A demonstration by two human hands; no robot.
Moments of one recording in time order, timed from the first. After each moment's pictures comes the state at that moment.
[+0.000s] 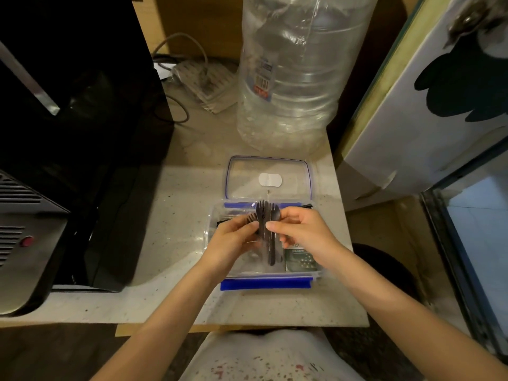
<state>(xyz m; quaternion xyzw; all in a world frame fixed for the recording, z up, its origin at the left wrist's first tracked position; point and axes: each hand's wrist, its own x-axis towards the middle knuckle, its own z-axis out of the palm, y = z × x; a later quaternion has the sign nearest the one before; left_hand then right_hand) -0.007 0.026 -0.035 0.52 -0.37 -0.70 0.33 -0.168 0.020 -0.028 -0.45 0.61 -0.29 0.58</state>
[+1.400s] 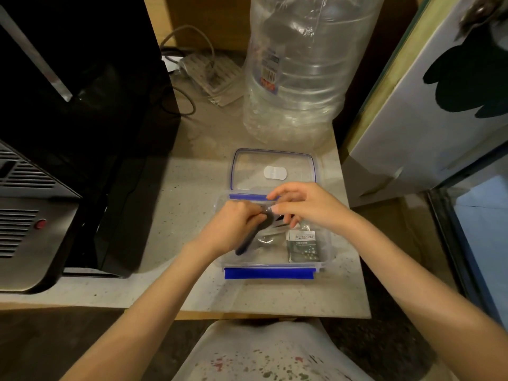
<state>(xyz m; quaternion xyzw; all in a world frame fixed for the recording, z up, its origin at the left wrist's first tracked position) 0.001 0.012 -0.017 0.50 -0.80 -0.31 0.14 -0.177 0.000 0.007 -0.61 0.56 -0.17 0.54</state>
